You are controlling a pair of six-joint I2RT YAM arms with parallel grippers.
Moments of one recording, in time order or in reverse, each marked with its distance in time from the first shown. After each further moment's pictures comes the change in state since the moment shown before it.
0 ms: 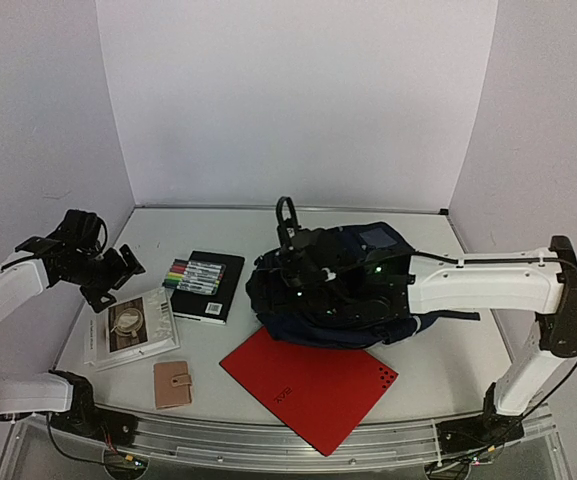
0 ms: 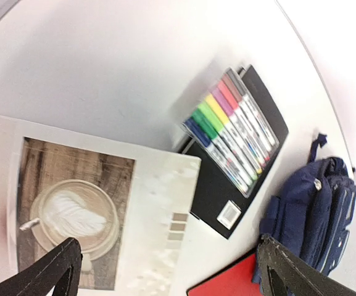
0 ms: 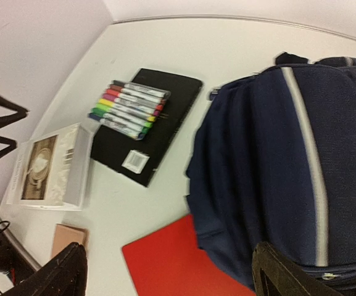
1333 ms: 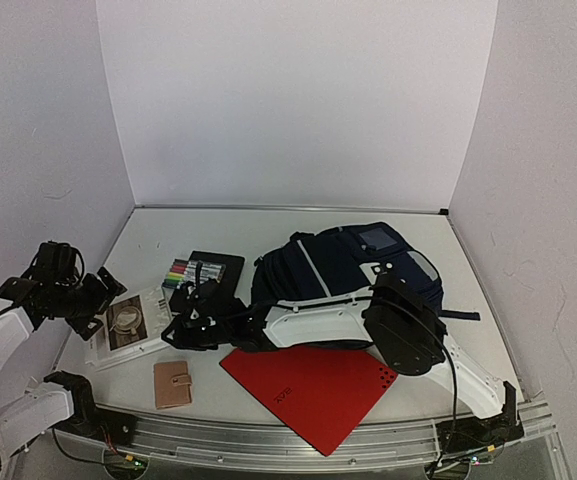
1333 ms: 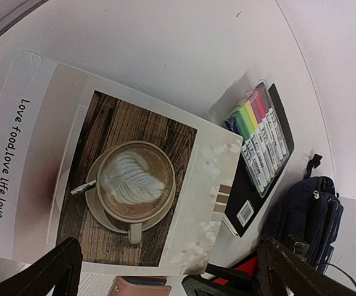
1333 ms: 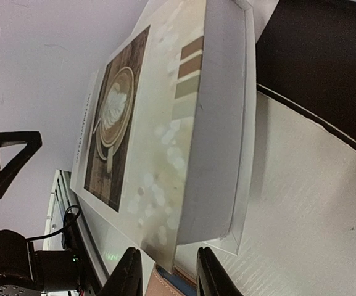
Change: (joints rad) left arm 0.122 -0.323 -0.210 -0.053 0.022 -0.063; right arm 0.010 0.856 0.611 0.414 -0.575 0.215
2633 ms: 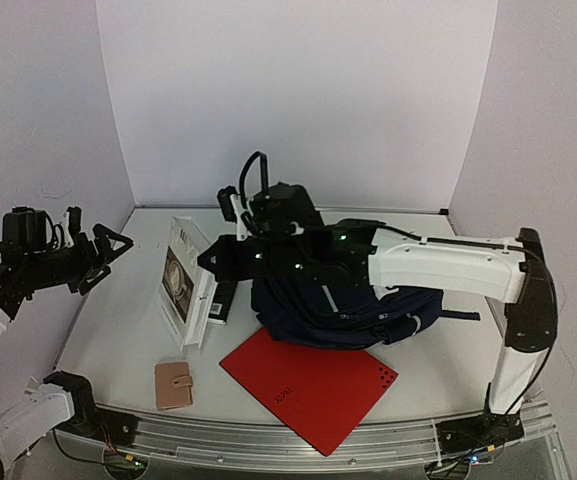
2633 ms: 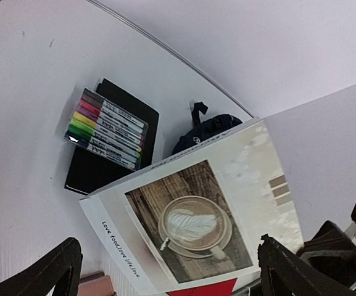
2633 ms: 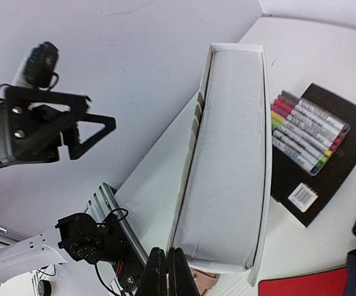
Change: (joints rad) left arm 0.000 -0.055 0.231 0.060 0.329 0.286; right arm -0.051 -0.627 -0.278 -0.231 0.110 -0.286
